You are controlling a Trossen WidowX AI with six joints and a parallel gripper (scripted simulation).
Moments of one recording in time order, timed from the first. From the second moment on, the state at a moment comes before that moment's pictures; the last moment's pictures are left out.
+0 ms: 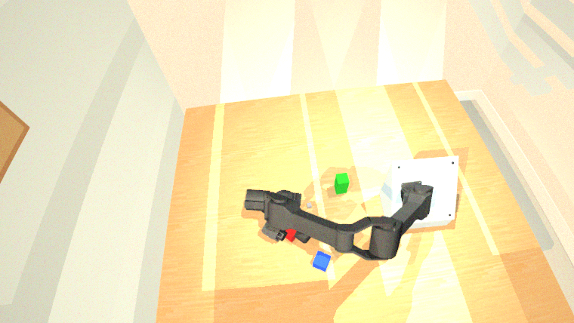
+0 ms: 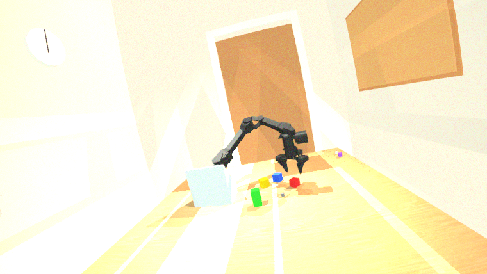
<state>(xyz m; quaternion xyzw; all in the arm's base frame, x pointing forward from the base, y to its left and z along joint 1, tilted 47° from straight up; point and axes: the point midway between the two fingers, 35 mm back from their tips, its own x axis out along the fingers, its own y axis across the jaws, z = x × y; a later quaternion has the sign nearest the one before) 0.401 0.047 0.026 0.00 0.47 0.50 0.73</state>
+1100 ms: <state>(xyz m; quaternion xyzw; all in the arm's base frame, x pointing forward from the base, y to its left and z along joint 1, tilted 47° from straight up) 0.404 0.085 -0.008 0.00 0.47 0.50 0.73</state>
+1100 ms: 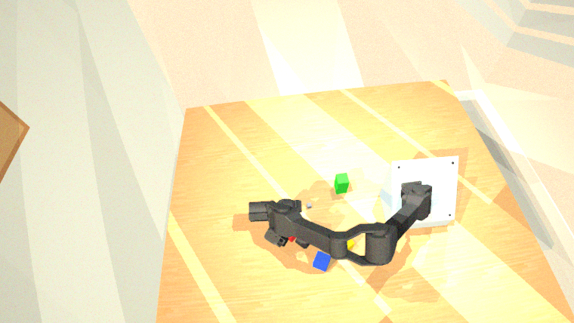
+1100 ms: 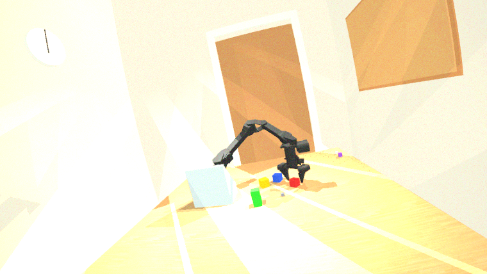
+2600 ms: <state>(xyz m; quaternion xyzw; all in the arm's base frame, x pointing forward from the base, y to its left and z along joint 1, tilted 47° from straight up) 0.399 0.093 -0.018 0.00 0.48 0.50 0.72</state>
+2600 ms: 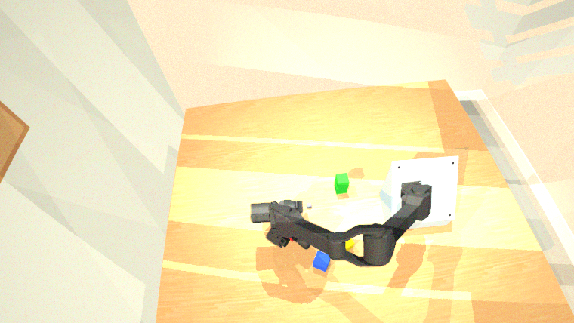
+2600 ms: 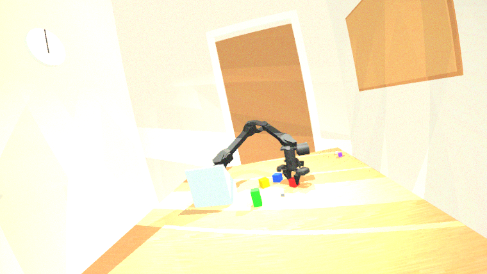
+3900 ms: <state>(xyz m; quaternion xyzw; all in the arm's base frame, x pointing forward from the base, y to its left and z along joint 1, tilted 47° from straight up) 0.391 -0.001 0.054 0.00 0.47 0.50 0.73</state>
